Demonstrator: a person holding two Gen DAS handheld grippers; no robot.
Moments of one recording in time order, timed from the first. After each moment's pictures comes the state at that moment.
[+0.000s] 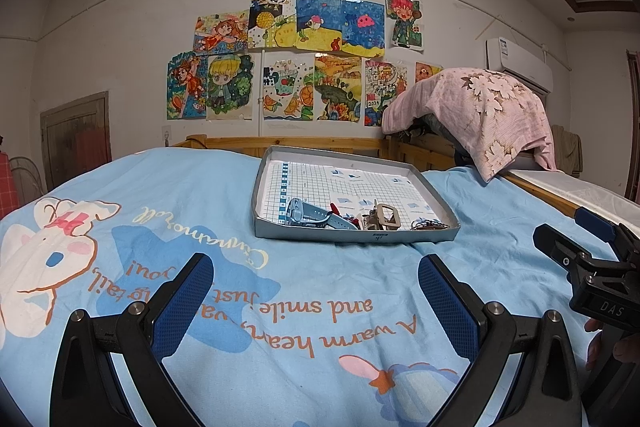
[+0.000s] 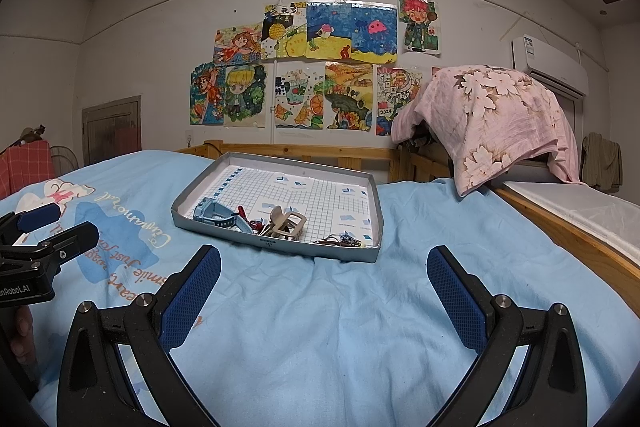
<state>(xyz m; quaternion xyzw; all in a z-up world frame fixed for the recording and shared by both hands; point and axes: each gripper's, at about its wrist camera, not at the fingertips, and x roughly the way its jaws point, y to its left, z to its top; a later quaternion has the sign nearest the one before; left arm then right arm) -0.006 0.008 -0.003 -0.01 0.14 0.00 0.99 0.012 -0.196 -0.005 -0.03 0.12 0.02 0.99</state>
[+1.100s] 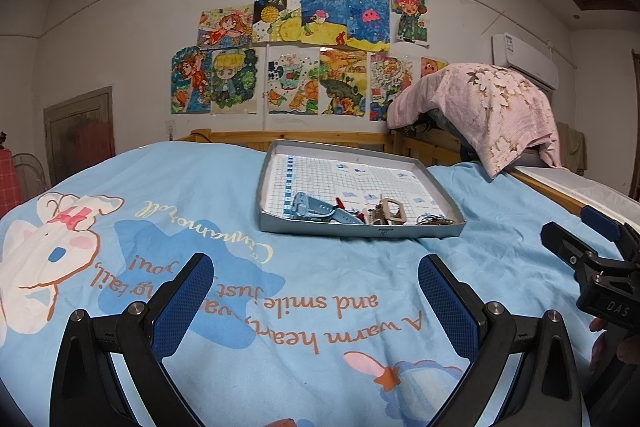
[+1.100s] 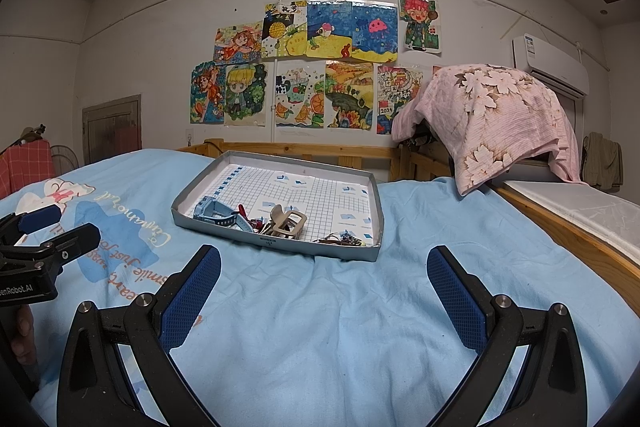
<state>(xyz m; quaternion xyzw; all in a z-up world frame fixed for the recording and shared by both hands) -0.007 0.010 -0.008 -0.01 0.15 0.01 0.99 0.012 -0.196 -0.004 -0.03 0.12 0.01 0.99</state>
